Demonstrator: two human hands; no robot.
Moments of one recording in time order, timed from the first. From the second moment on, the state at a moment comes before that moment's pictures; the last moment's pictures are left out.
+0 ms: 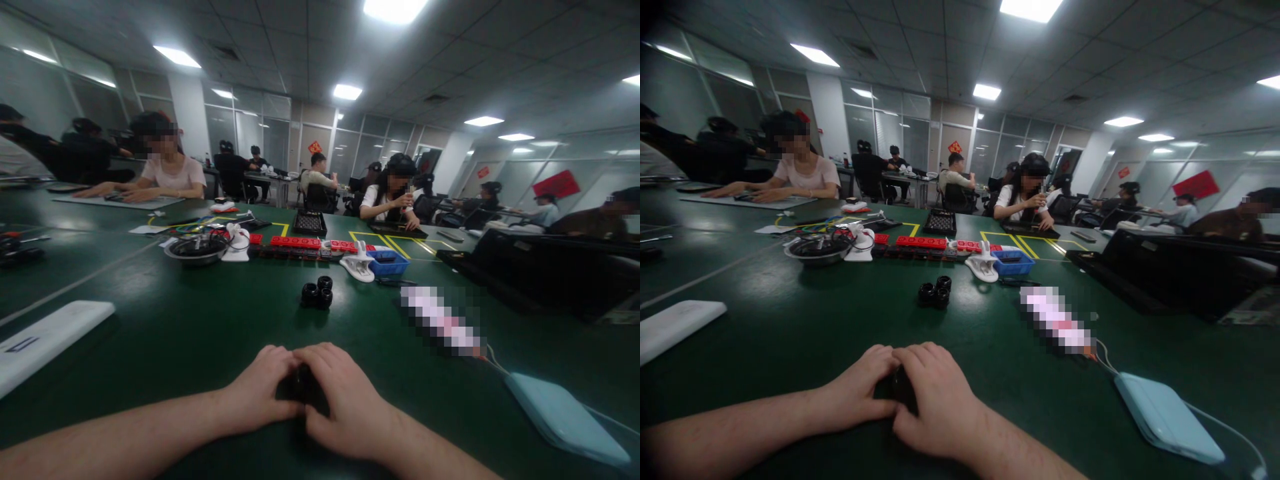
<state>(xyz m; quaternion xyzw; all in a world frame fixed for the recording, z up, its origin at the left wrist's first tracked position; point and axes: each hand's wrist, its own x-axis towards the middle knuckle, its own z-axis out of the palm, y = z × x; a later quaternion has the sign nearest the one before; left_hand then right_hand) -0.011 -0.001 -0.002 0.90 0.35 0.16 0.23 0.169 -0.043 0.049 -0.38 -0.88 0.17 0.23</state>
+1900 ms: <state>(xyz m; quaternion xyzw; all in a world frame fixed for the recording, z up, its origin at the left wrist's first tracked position) -0.012 0.000 -0.004 0.89 0.36 0.17 0.24 0.169 -0.042 0.045 -0.40 -0.87 0.18 0.22</state>
